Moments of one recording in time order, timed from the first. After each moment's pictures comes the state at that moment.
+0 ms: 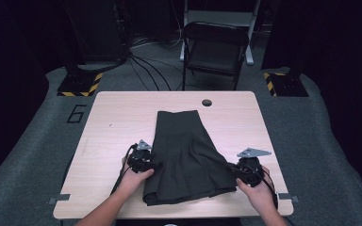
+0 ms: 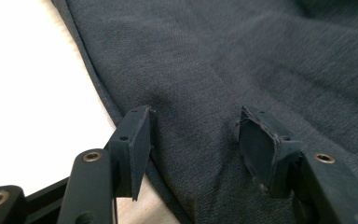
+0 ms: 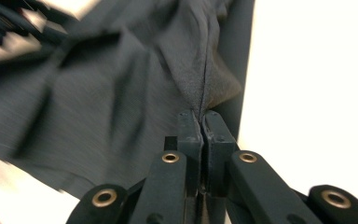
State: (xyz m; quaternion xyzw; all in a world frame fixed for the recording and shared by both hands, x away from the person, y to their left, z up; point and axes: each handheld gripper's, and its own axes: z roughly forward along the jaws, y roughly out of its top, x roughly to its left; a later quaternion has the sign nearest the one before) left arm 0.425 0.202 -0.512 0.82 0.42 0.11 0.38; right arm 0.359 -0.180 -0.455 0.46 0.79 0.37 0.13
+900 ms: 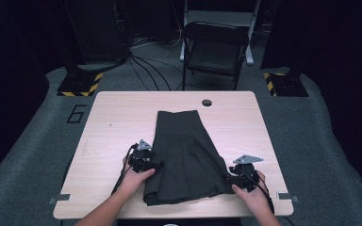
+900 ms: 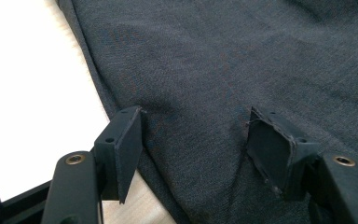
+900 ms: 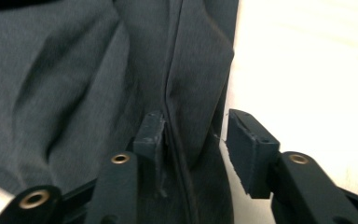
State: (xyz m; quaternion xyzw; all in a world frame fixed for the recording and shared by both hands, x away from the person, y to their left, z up) left arm 0.429 0.200 -0.519 0.81 0.43 0.12 0.39; right arm 0.365 -0.179 -0.496 0.47 0.80 0.34 0.15
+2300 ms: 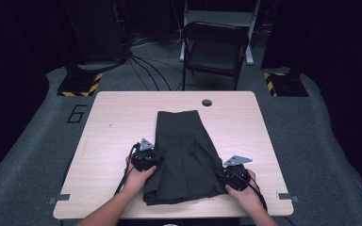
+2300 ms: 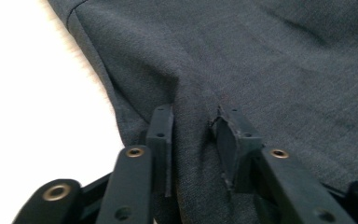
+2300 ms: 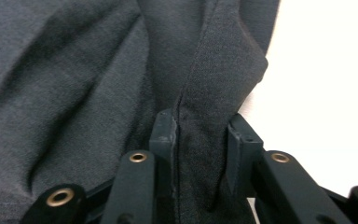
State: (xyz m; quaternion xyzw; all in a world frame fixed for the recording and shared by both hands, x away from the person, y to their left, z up) left arm 0.432 0.191 -0.520 0.80 0.43 0.15 0.40; right arm 0.374 -0.160 -0.515 0.42 0.83 0.34 0.15
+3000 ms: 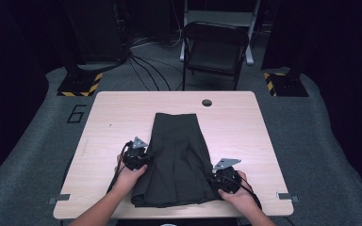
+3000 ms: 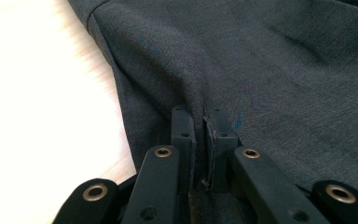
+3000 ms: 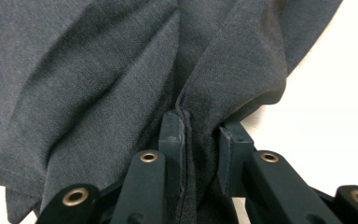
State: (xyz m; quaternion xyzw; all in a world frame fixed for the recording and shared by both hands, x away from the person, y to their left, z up) left arm 0.425 0.215 -0.498 0.82 0.42 0.15 0.36; right arm 0.366 -0.130 -0.509 0.35 0.87 0.34 0.10
